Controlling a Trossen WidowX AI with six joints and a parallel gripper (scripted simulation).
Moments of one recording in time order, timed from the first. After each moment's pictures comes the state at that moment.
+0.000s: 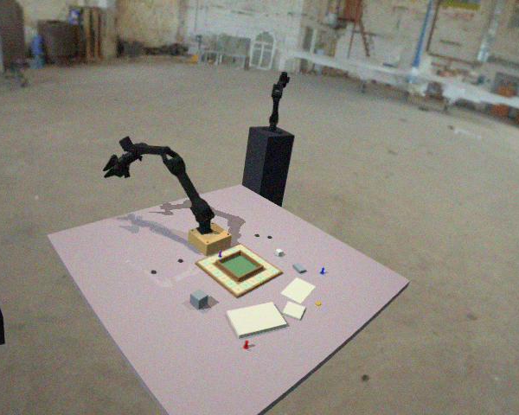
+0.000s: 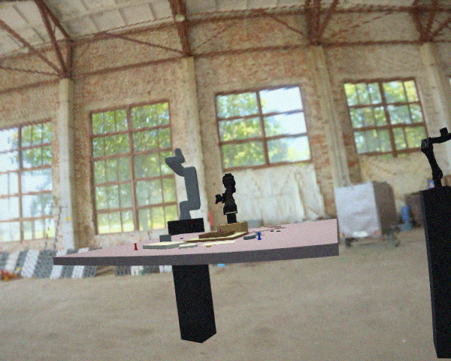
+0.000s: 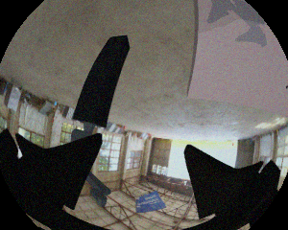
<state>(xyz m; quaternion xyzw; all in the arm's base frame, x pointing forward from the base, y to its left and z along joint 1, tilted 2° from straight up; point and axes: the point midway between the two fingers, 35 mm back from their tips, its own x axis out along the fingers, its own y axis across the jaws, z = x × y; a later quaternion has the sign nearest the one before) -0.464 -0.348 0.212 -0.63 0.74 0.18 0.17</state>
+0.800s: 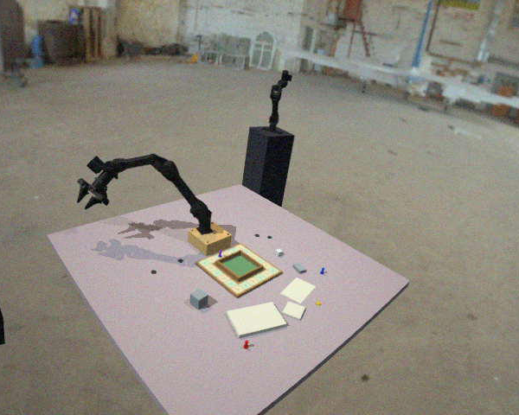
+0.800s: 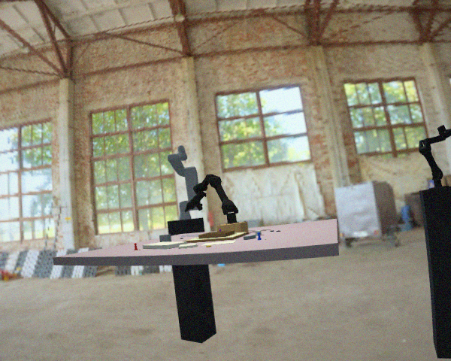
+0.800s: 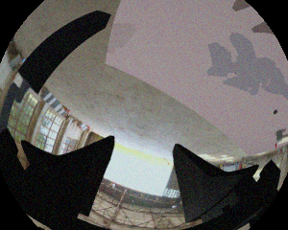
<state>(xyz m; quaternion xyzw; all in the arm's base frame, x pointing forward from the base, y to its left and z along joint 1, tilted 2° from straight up) -0.225 -0.516 0.183 -0.77 0.53 0.34 0.06</state>
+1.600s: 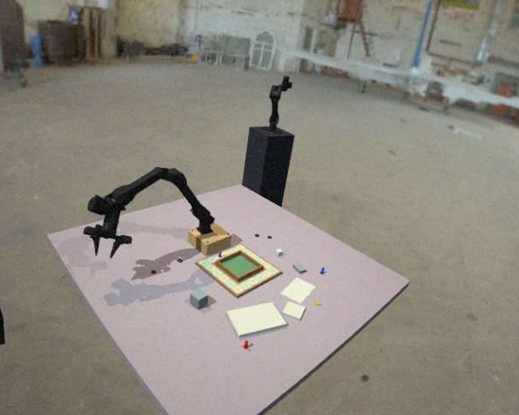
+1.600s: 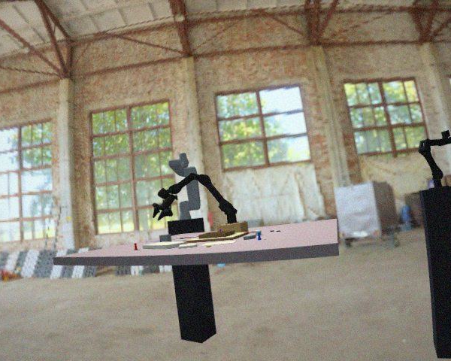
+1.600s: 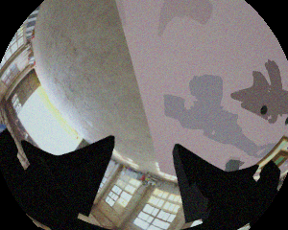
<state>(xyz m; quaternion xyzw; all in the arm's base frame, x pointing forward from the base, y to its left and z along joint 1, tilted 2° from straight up) 0.135 -0.514 0.140 -0.86 0.18 0.45 -0.17</state>
